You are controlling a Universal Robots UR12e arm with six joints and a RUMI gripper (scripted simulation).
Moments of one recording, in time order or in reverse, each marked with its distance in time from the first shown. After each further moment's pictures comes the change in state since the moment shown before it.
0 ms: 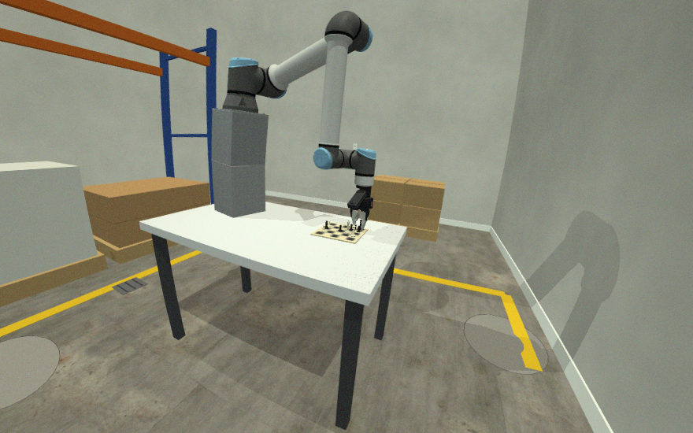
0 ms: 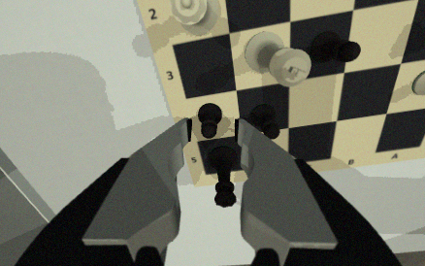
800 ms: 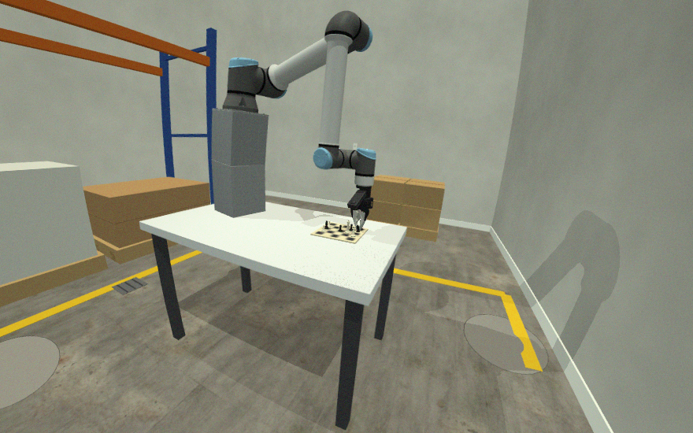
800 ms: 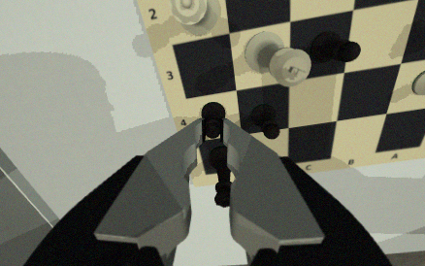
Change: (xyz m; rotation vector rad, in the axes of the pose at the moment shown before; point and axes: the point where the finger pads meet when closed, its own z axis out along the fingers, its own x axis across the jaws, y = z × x) arm 0.000 0.000 0.000 0.000 0.000 0.000
